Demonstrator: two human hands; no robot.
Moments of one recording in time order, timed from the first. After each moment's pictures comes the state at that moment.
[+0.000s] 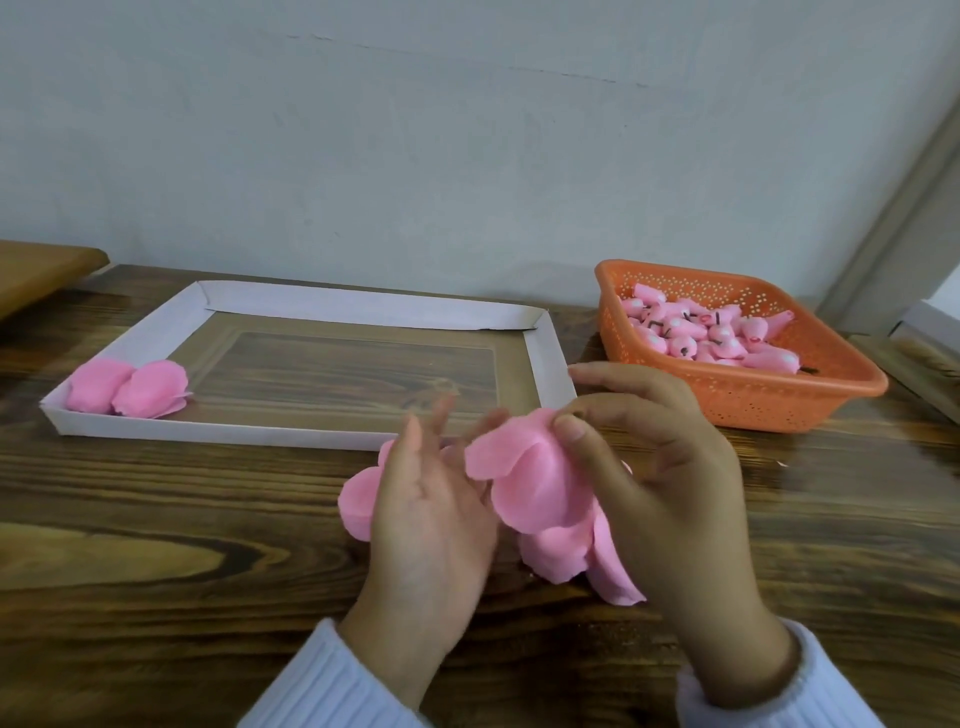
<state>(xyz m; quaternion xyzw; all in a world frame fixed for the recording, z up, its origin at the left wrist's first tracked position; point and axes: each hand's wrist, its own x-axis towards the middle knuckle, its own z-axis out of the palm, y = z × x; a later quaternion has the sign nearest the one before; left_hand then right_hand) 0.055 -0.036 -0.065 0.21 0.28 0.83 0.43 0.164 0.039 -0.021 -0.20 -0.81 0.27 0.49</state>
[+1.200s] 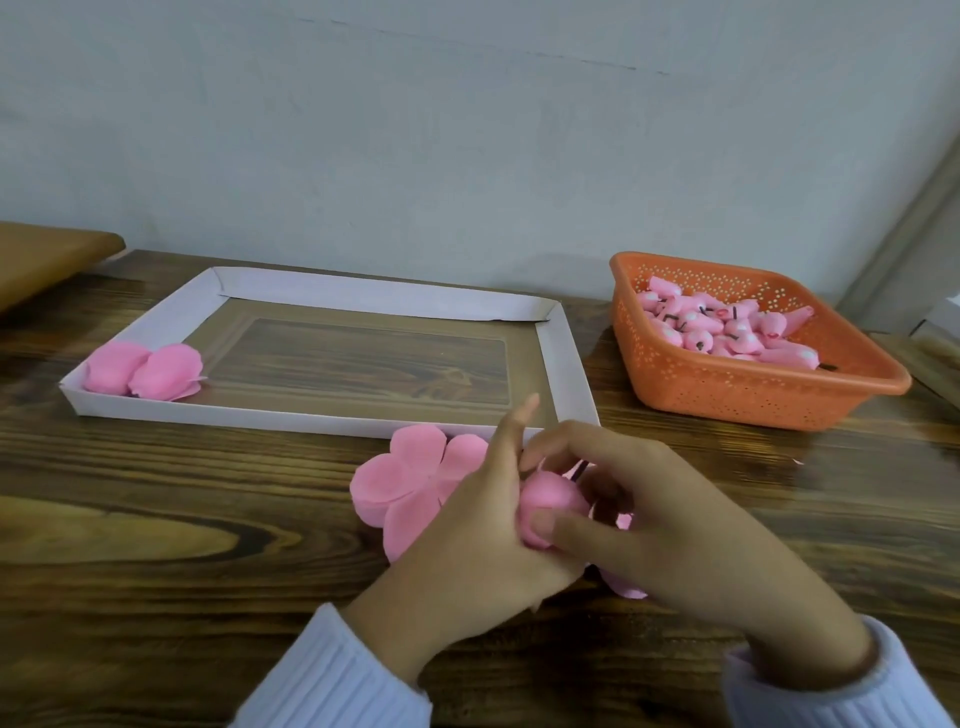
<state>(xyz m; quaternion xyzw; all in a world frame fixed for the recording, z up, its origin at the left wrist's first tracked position) 0.052 -0.041 -0.067 0.53 0.60 0.50 0.31 0.179 0.053 -0.019 -0.11 -0.91 0.36 0.17</state>
